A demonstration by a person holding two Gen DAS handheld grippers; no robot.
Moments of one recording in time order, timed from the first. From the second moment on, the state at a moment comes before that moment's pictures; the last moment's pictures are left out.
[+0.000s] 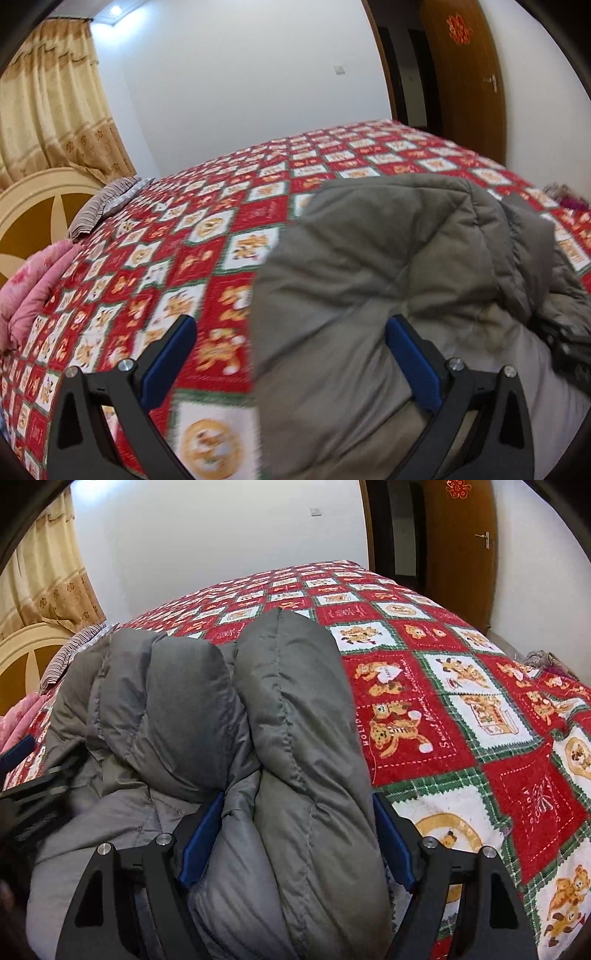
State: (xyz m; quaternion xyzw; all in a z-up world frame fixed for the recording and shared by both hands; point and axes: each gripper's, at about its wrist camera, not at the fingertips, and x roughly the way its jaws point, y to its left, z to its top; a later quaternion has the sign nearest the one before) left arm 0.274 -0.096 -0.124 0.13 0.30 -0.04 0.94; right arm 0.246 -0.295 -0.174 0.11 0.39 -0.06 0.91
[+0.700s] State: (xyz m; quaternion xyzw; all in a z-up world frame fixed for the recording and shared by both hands) left arm 0.273 -0.087 -0.151 -0.02 0.39 -0.19 0.90; right arm 0.243 -0.308 -0.180 0.18 0.38 0.02 0.91
